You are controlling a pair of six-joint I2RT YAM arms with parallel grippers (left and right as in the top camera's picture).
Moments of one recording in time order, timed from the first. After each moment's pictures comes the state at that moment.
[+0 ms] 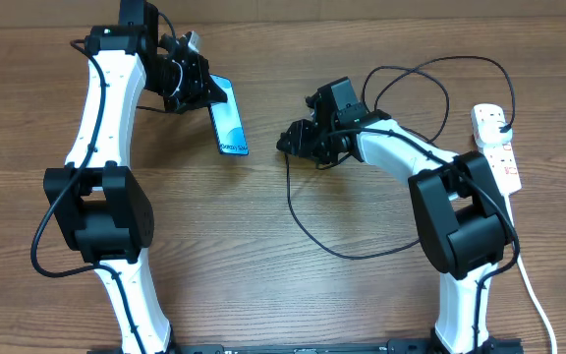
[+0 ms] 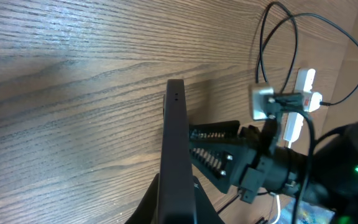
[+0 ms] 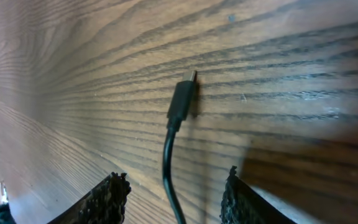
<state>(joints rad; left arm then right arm) 0.00 2.19 2.07 -1.22 0.68 -0.23 0.41 2.13 1.40 -0.34 -0.51 0.60</state>
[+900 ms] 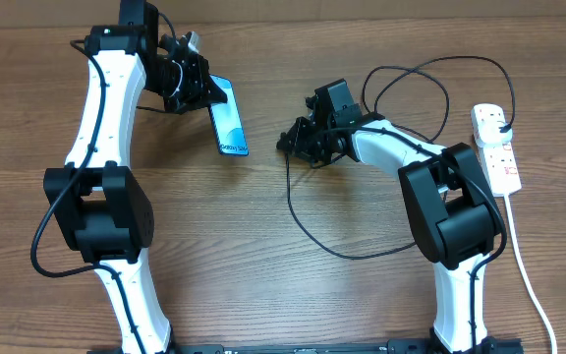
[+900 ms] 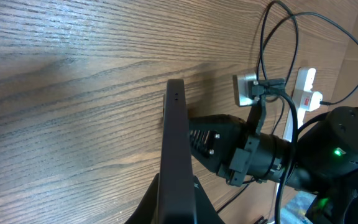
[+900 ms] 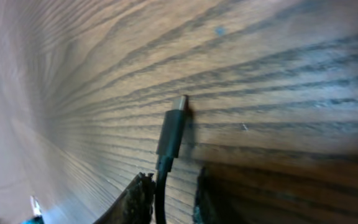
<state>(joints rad) 0.00 2.19 2.07 -1.23 0.68 -0.23 0.41 2.20 1.42 -0.26 -0.55 0.74</state>
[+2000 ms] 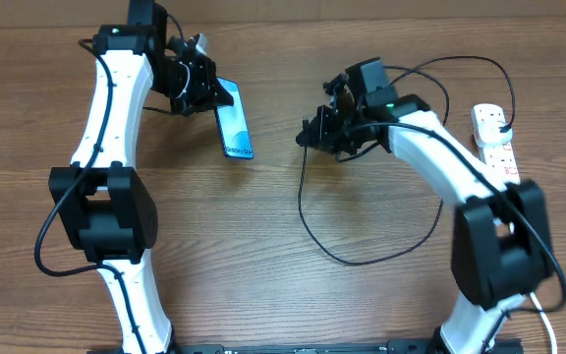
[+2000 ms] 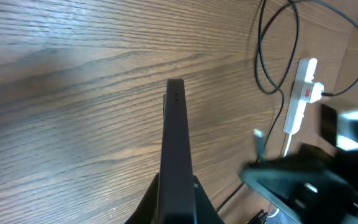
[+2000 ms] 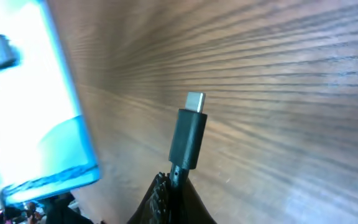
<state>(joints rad) -0.03 2.19 2.07 -1.24 0.68 -0.23 0.34 1.90 1.42 -0.58 -0.64 0.53</state>
